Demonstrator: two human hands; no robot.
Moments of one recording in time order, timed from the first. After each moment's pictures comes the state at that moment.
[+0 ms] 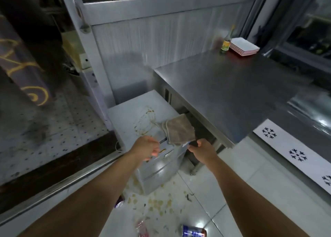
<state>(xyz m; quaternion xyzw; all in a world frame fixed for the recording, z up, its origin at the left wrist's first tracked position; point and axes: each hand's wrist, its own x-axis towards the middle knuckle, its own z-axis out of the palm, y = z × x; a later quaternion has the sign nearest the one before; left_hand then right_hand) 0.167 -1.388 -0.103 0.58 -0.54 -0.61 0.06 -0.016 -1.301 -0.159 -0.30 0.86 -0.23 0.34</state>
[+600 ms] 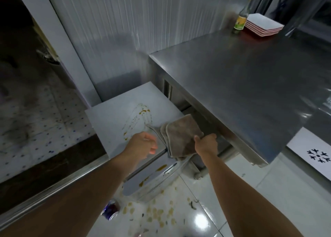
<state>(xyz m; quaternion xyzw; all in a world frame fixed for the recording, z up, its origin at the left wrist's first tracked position) 0.116 -1.489 -0.203 0.57 -0.55 -0.60 0.06 -0.072 -1.417 -0.275 -0.16 0.92 -0.25 0.27</state>
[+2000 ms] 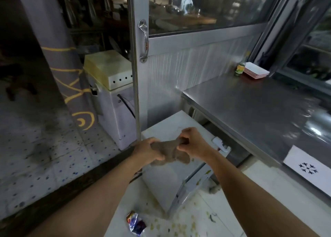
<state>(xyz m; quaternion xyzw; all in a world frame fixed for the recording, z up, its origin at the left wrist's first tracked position) 0.342 -1.551 -0.099 0.47 -0.70 -0.53 0.07 0.181 -1.465 -0.065 -0.54 0.78 -0.22 0.23</state>
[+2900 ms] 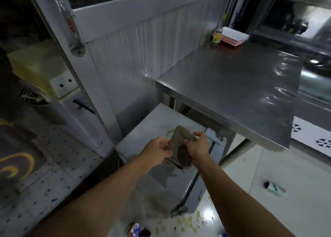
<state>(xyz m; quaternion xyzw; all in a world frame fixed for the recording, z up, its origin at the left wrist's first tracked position) 0.205 -1.615 -0.159 0.37 -0.70 -0.61 -0.03 0.092 -1.521 -0.175 0.02 0.78 -0.54 0.32</state>
